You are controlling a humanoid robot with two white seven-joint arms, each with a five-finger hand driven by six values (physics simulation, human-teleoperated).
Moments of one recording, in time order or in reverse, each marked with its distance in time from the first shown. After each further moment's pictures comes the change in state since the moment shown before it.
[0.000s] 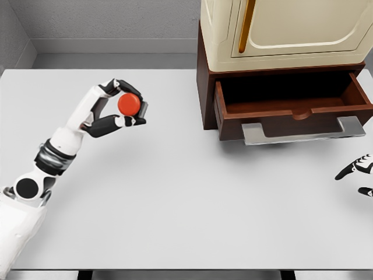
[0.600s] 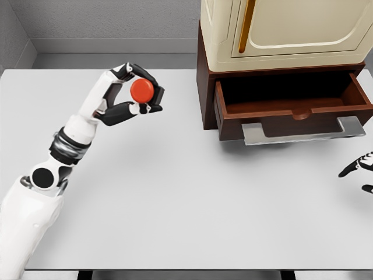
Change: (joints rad) left arm -0.061 -0.098 0.000 -0.019 -0.023 0.009 -0.006; right arm 0.005 0.001 -0.026 0.000 0.002 0.000 0.000
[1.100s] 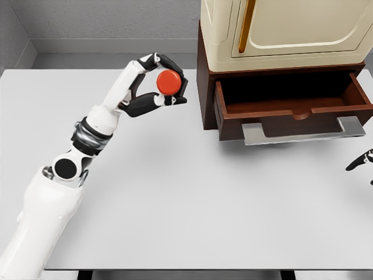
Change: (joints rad) left arm -0.057 -0.121 -0.001 0.004 -0.142 0.040 0.000; right arm 0.011 -0.028 -0.042 0.002 -0.002 0.000 0.000
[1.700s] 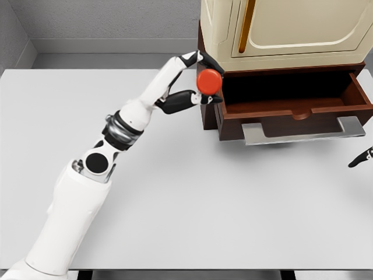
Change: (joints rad) left arm -0.048 -0.130 -0.037 0.005 -0.170 0.051 0.000; right arm -0.002 -0.010 -0.013 -0.003 -0.002 0.000 0.000
